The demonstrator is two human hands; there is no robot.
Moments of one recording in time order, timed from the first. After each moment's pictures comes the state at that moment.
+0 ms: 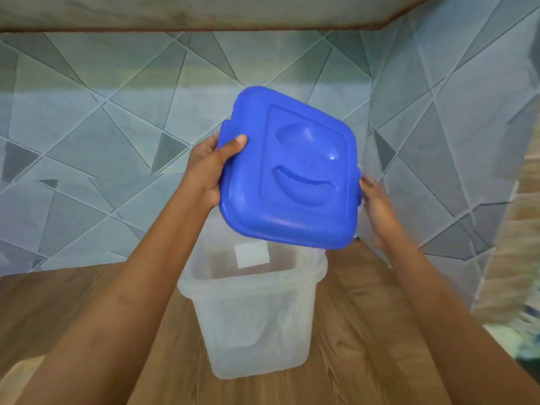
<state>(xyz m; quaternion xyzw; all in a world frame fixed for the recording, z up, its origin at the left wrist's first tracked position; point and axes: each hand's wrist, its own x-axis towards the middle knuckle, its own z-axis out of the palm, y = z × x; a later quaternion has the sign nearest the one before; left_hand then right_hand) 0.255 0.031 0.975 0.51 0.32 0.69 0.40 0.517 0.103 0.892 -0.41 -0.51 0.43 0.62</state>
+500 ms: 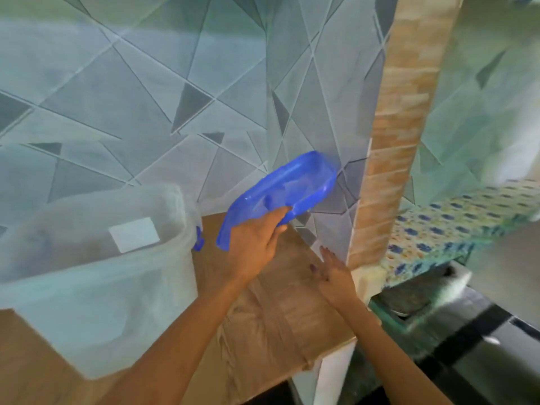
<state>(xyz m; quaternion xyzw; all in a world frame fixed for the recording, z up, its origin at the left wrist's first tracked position) 0.496 0.062 0.786 0.79 0.35 0.48 -0.15 0.683 0.050 0.691 -0.71 -0.63 0.14 0.27</state>
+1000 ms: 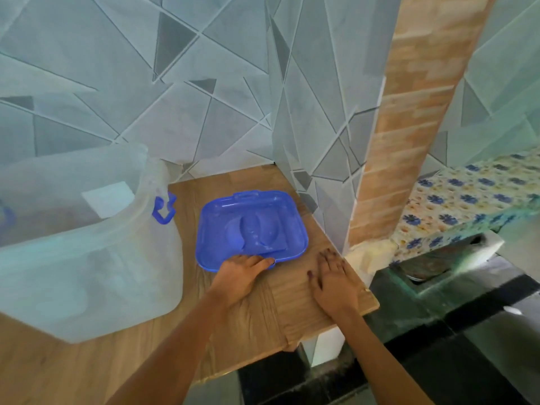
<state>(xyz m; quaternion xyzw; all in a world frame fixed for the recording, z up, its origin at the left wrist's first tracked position) 0.486 0.091 0.620 0.89 0.41 0.15 -0.10 0.714 0.058 0.601 -0.73 -0.67 0.07 0.12</state>
